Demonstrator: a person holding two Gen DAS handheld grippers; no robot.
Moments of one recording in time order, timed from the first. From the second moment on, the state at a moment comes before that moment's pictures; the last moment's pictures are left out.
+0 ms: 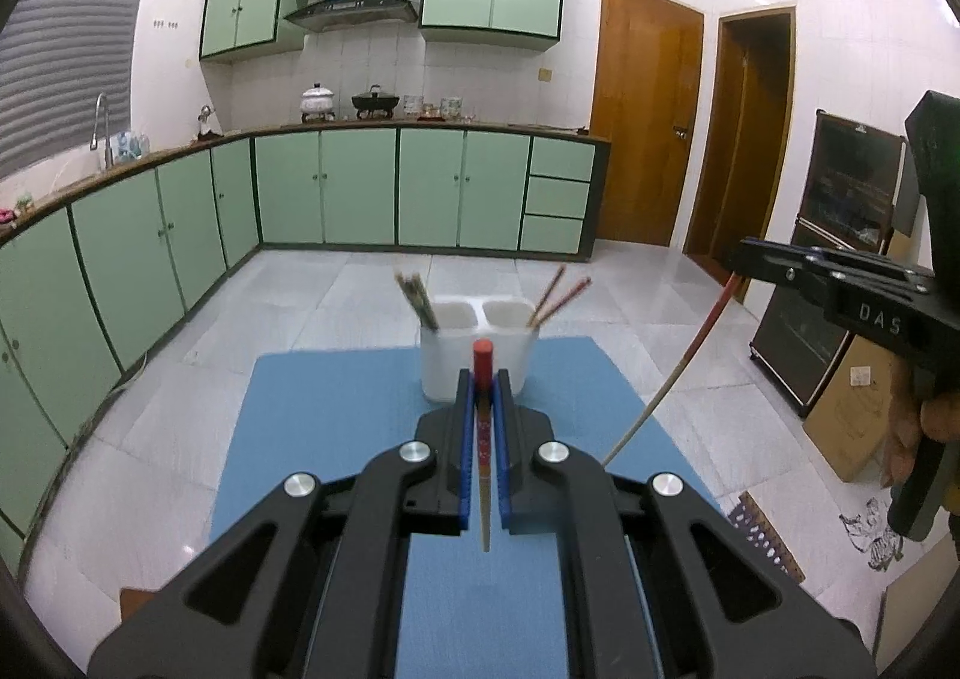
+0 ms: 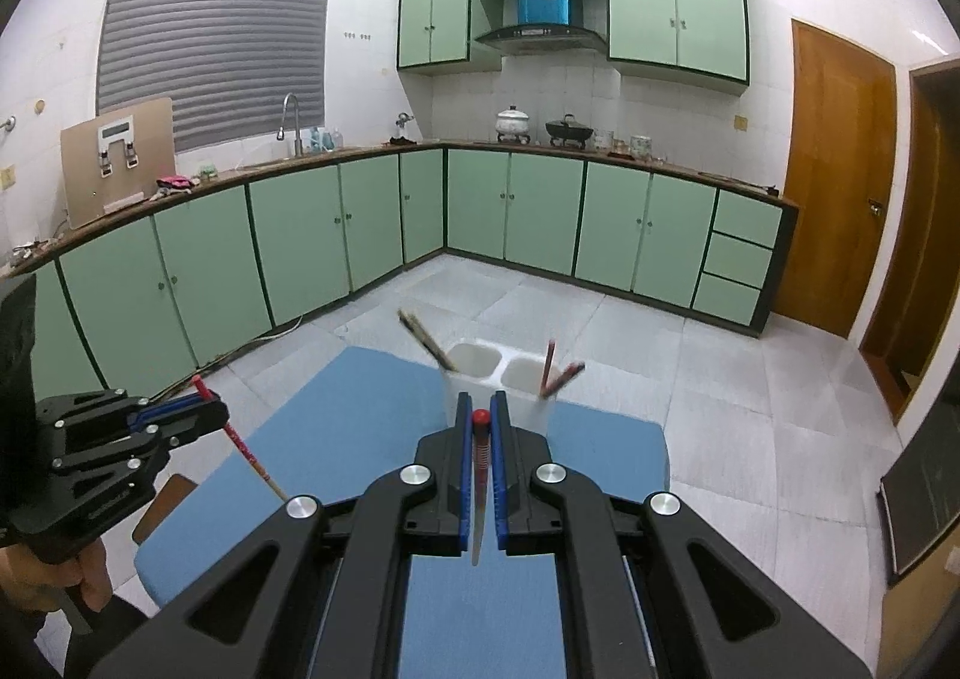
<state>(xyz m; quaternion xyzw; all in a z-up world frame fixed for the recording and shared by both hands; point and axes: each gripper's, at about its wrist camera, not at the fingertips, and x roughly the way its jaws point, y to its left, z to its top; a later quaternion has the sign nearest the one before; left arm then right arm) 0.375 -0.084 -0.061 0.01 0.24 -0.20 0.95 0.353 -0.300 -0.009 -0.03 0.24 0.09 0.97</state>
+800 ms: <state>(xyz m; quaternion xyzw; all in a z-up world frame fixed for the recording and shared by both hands) 0.550 -0.141 0.015 0.00 0.15 -0.19 0.97 0.527 -0.296 0.046 -0.04 0.20 0.07 0.98</state>
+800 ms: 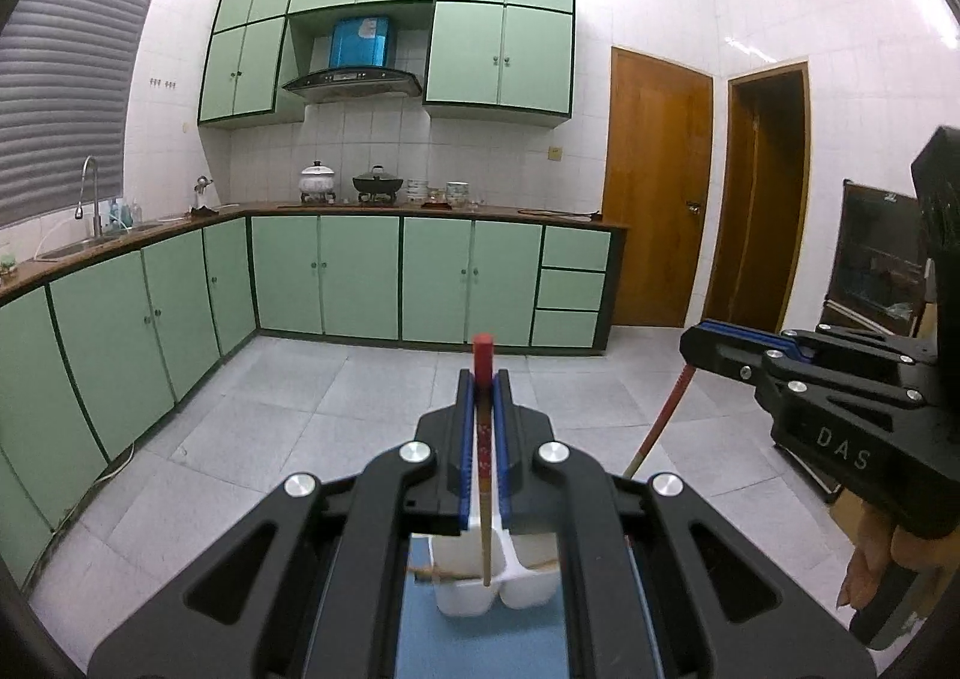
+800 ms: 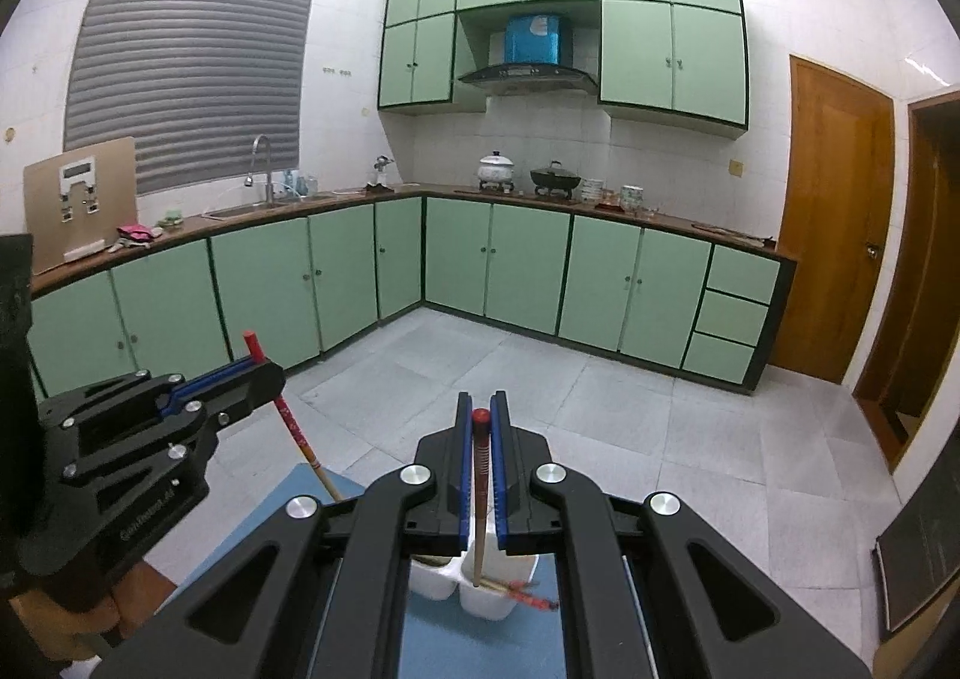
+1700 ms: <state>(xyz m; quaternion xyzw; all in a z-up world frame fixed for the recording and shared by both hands) 0.555 -0.093 -0.019 0.01 0.19 -0.15 0.97 0.525 -0.347 0.008 0.01 0.21 0.06 0.98</state>
